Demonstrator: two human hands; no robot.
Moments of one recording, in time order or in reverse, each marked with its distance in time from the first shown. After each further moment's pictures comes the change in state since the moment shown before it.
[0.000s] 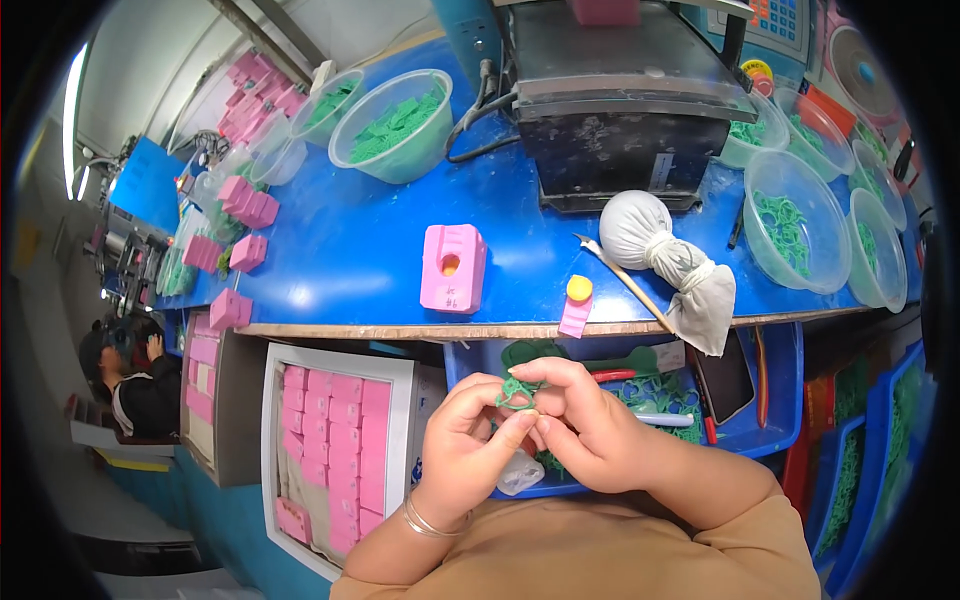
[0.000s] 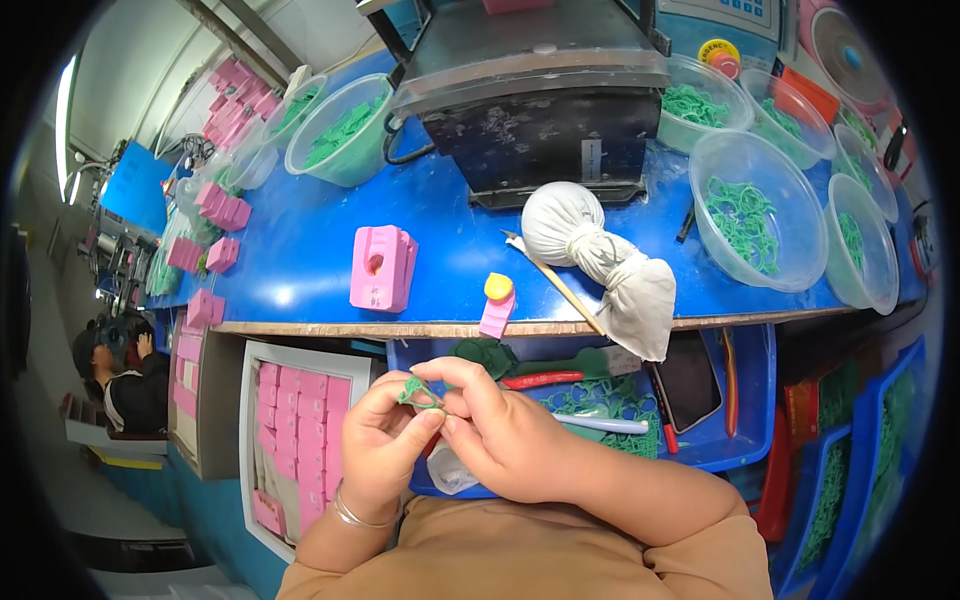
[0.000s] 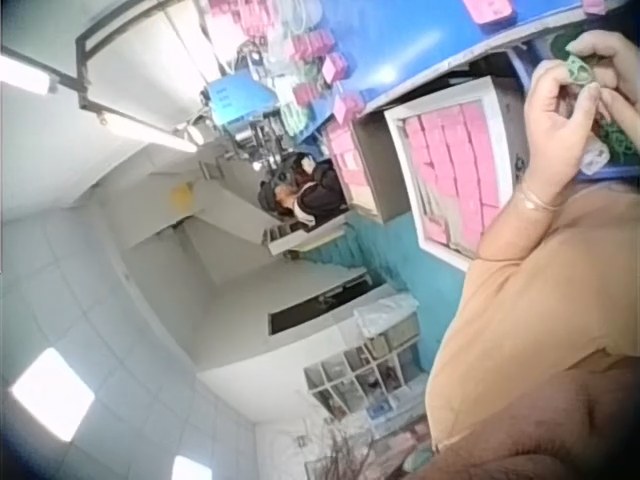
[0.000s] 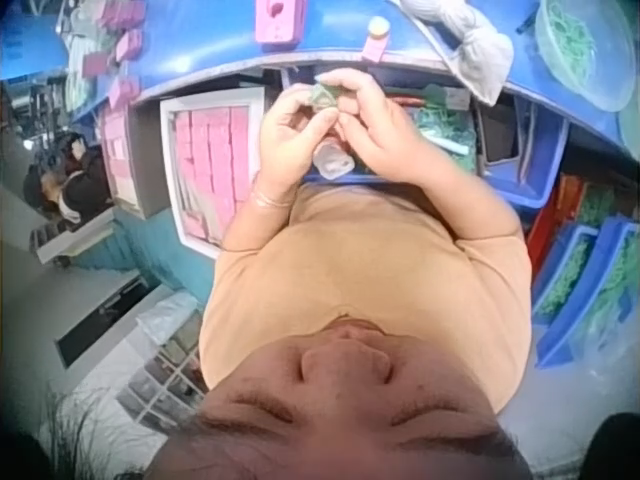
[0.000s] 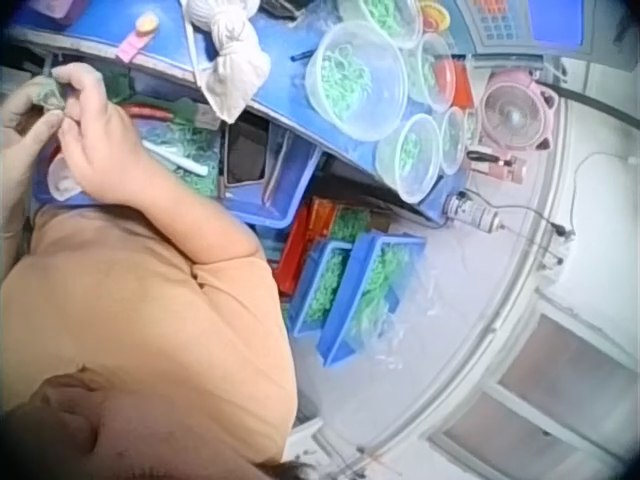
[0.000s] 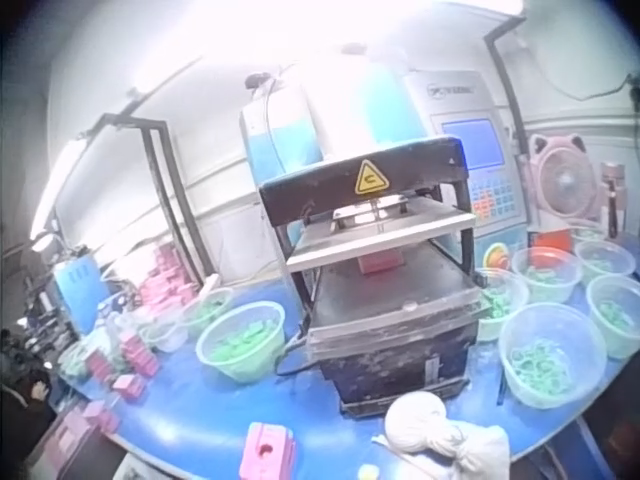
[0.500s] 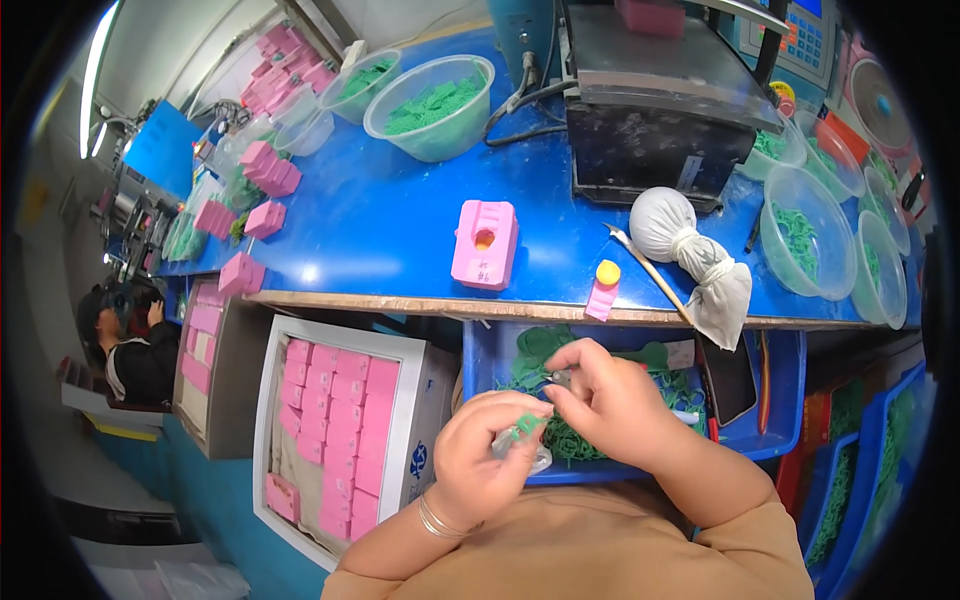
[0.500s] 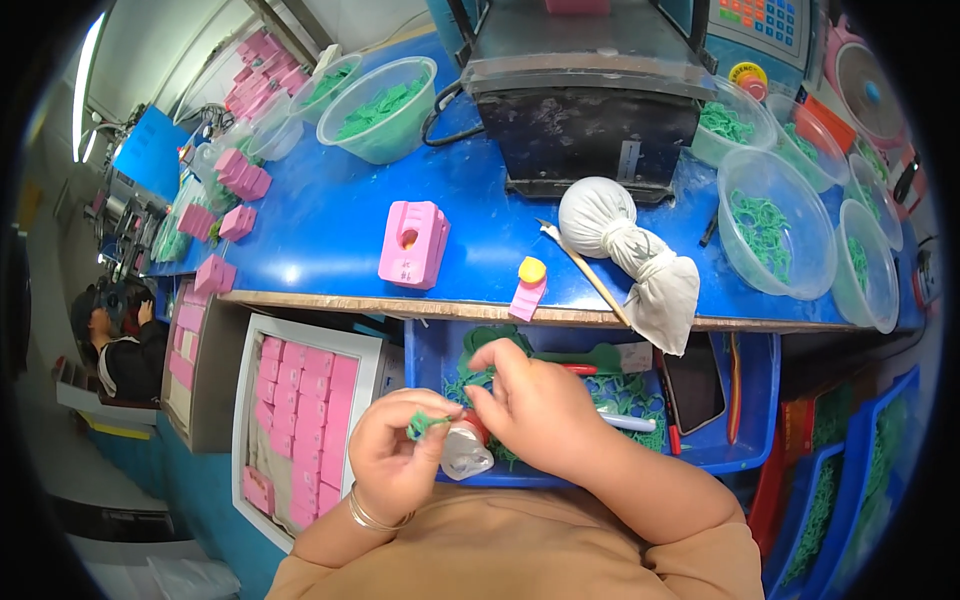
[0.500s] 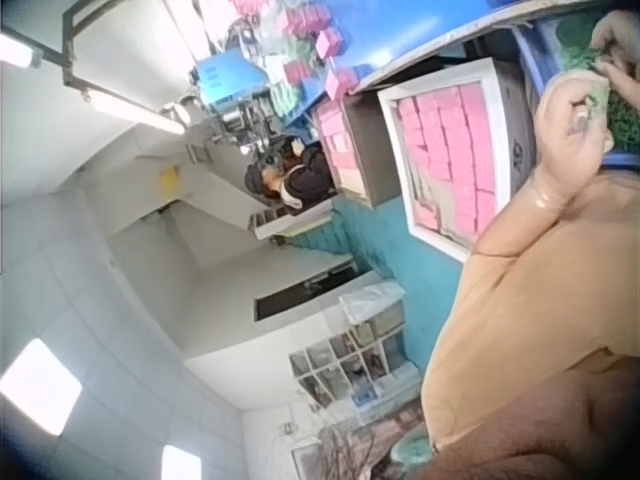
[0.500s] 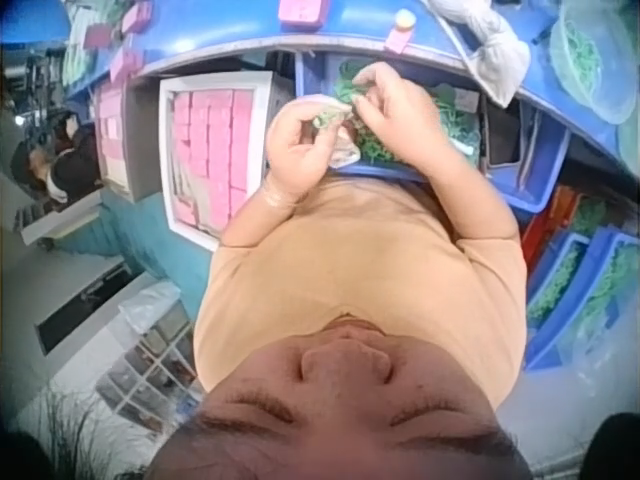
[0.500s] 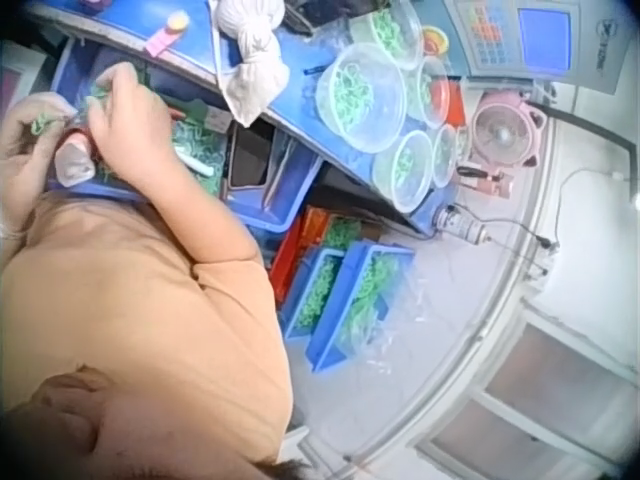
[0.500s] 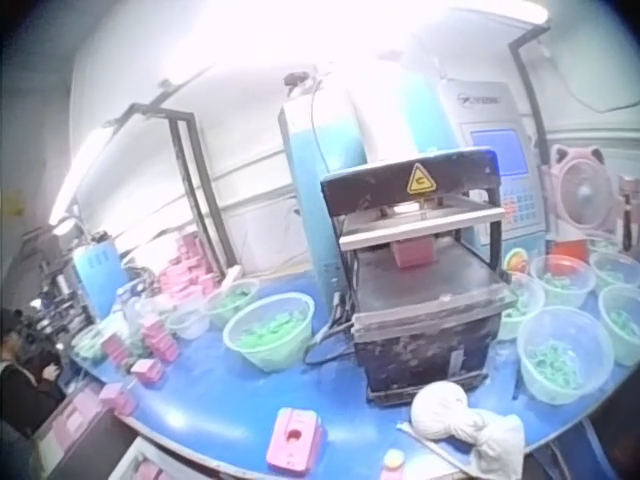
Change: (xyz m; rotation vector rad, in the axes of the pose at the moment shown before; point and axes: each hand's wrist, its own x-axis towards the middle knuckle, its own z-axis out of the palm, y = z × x) left_hand -0.030 -0.007 -0.008 0.514 0.057 0.365; right_hand 0.006 -0.014 -0.004 -0.297 -0.047 0.448
